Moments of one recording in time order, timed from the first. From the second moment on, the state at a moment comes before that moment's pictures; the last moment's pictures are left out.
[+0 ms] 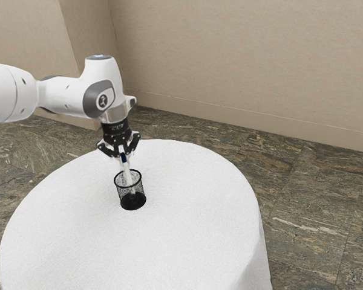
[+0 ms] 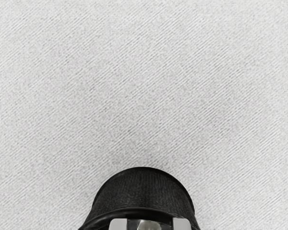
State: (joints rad) arm 0.02 0.34 0.06 -1.77 -0.03 2.08 -0.80
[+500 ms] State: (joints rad) arm 0.02 0.14 0.12 -1.77 0.09 1.90 -0.83
